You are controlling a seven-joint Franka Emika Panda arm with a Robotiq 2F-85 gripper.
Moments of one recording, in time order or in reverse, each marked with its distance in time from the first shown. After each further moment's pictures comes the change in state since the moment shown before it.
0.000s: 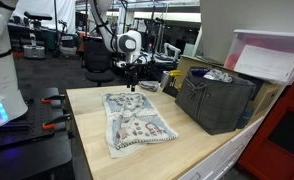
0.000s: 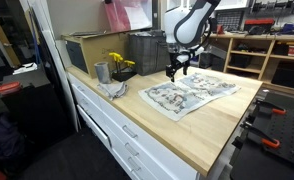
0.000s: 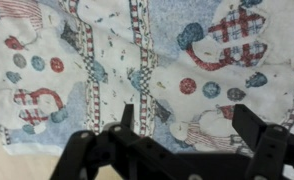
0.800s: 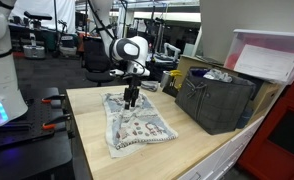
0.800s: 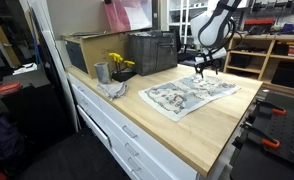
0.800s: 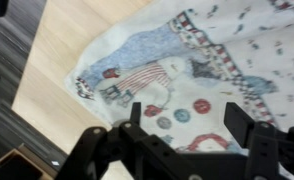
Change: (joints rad) arm 0.053 -0.026 -0.325 -0.149 -0.036 0.000 0.491
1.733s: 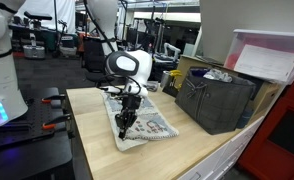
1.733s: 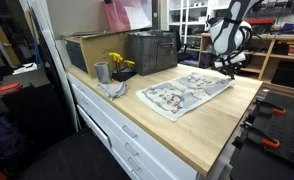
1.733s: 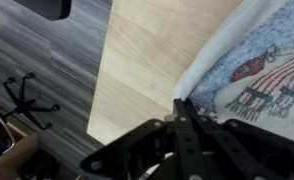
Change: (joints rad) arm -0.008 0.147 -0.247 -0.051 0.092 0.074 -0.039
